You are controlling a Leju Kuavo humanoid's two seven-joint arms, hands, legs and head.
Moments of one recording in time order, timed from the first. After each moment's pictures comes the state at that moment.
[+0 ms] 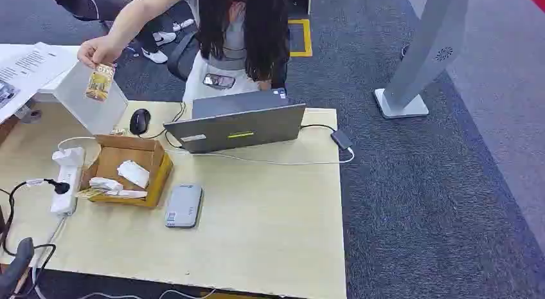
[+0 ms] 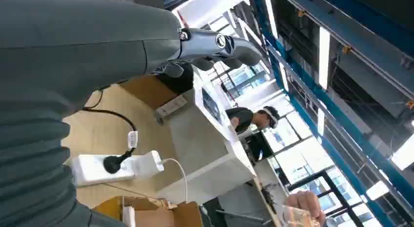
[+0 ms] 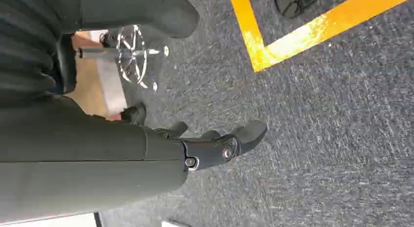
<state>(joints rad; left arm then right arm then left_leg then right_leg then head) 0.22 -0.17 0.70 -1.83 -0.18 -0.05 -0.63 -0.01 0.03 -0.25 -0.18 0.05 -0.28 0.27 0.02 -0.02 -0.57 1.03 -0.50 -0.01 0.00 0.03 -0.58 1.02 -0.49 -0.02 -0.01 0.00</state>
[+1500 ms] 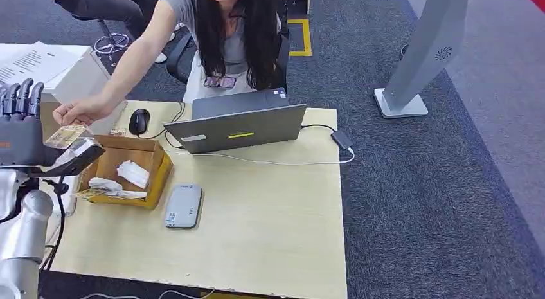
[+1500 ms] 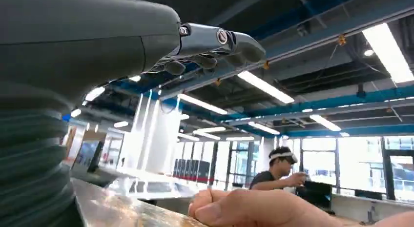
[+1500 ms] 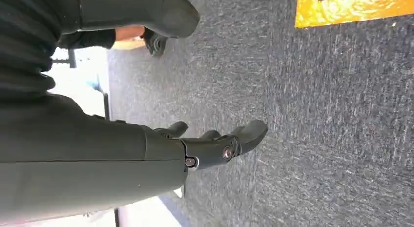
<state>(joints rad) -0.43 0.36 0.19 -1.13 -1.16 0.50 -0.21 -0.02 -0.05 -0.07 -0.18 0.31 -0.12 0.42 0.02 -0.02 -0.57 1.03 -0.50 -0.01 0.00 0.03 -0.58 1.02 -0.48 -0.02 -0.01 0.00</state>
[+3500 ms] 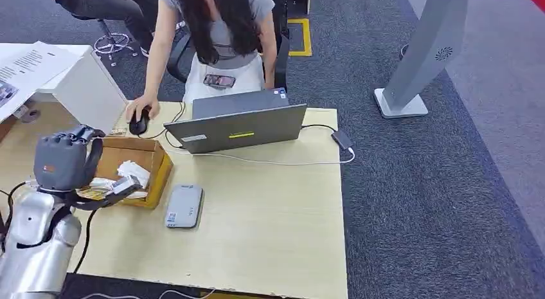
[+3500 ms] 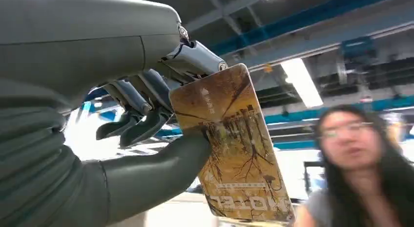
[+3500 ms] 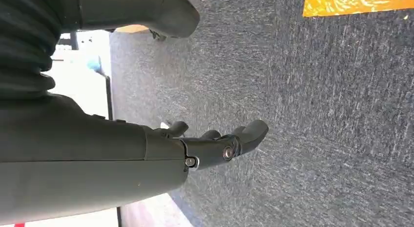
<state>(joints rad) -0.19 0.27 0.04 -1.42 -1.19 0.56 -0.25 -0.02 -0.05 -0.06 -0.17 0.36 -0.12 0.42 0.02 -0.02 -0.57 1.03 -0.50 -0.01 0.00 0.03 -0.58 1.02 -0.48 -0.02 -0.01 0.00</state>
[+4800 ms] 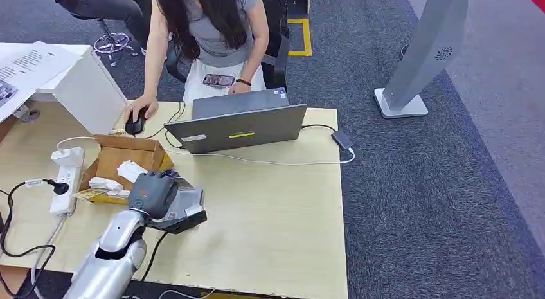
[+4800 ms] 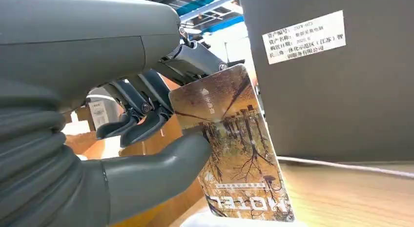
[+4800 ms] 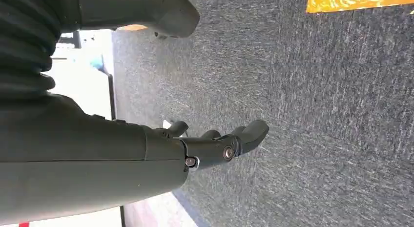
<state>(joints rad) -0.22 0.13 -0.21 -1.14 -1.31 0.29 -0.03 -0.02 -0.05 -0.10 -0.17 0.41 -0.12 0.43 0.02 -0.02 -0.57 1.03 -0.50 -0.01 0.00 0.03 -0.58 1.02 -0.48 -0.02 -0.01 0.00</state>
